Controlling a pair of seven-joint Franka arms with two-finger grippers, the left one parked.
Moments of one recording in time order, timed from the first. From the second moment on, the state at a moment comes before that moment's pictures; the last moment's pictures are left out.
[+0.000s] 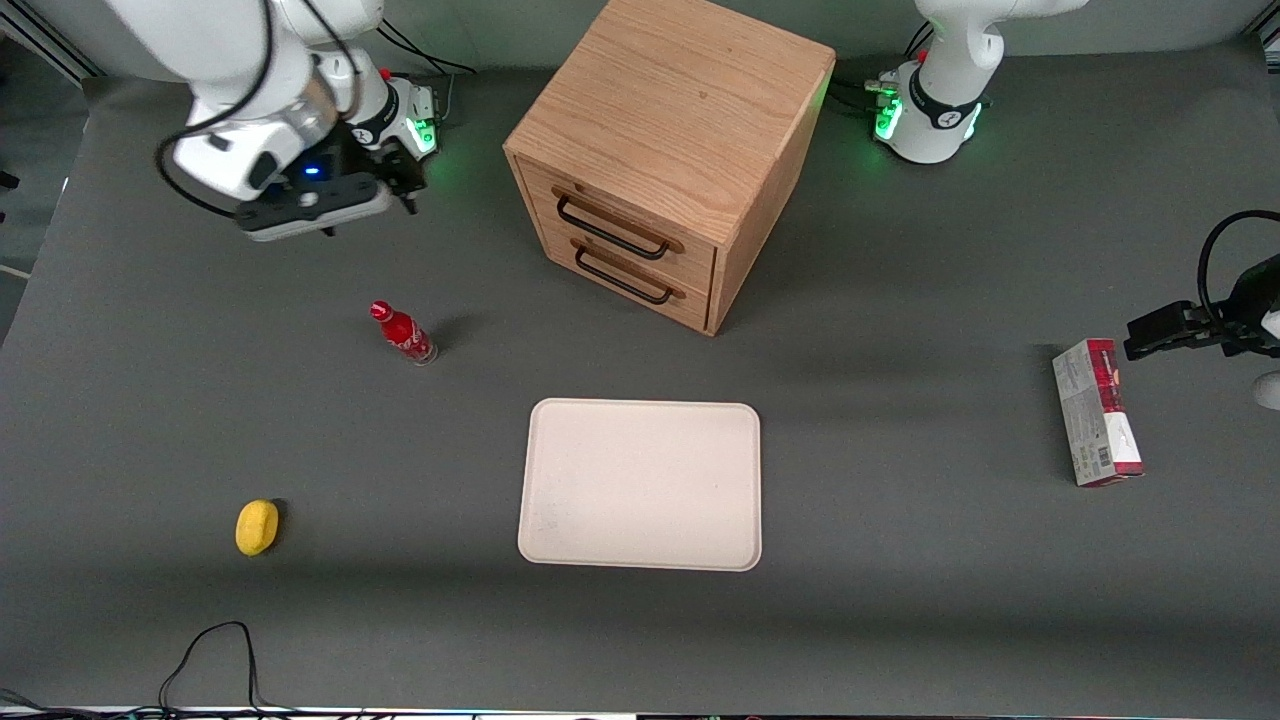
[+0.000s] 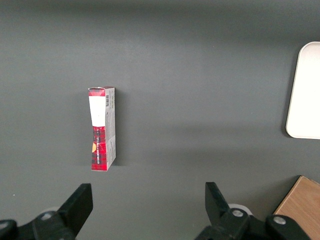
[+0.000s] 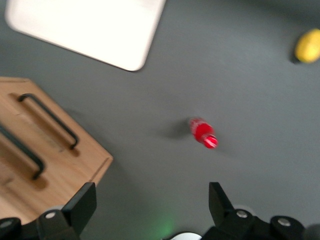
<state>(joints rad) 0.14 -0.07 0.37 -1.69 0.01 1.56 0.18</state>
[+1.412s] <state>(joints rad) 0.15 0.32 0.63 -1.68 0.16 1.79 -0.23</state>
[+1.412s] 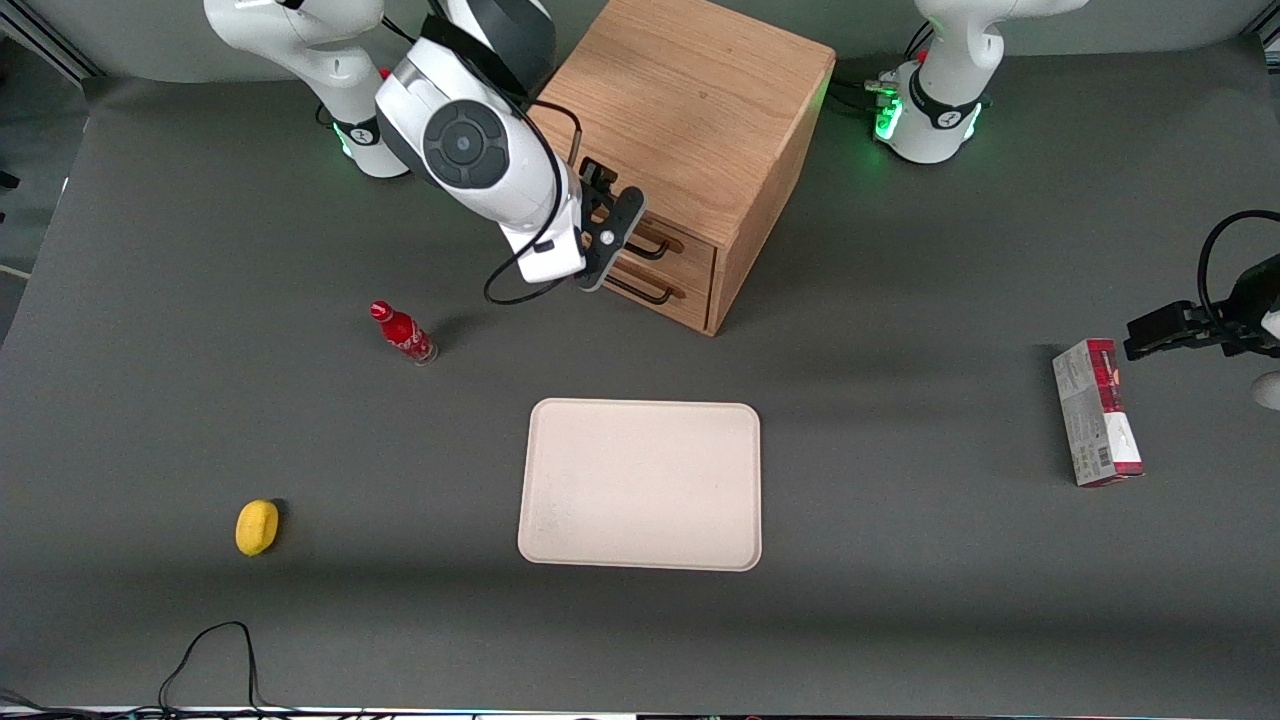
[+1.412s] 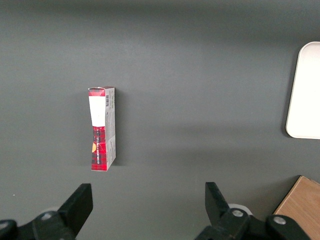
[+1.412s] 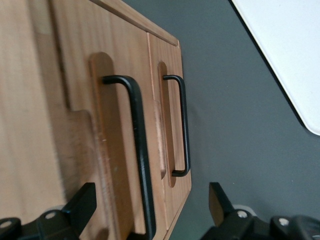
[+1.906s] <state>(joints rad) 0.16 0.37 0.63 -1.75 0.08 1.92 -0.23</state>
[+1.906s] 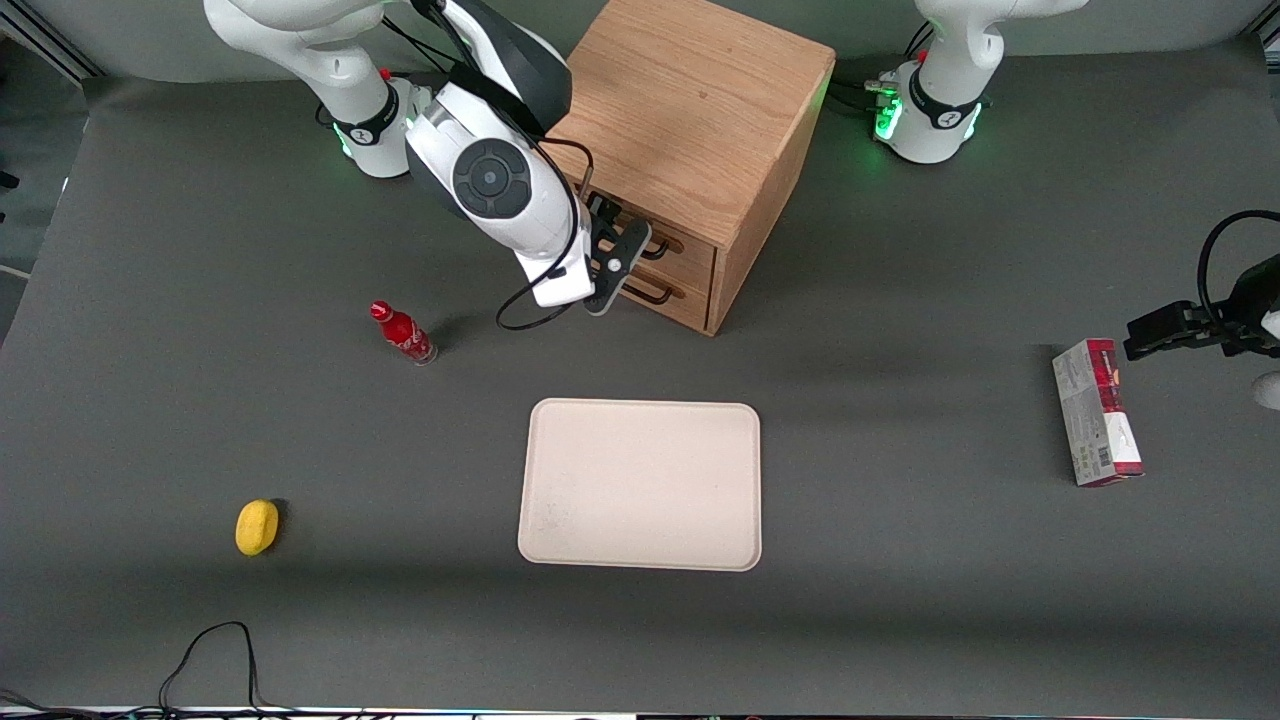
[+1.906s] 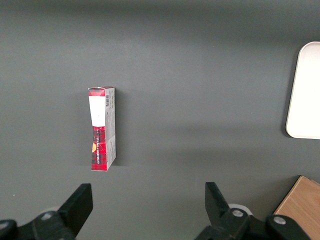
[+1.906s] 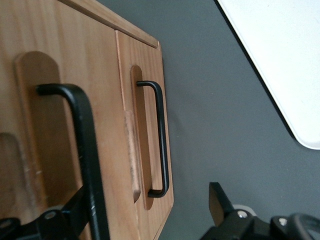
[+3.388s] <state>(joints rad) 0.12 0.55 0.36 -1.37 -0.09 1.92 -0.43</state>
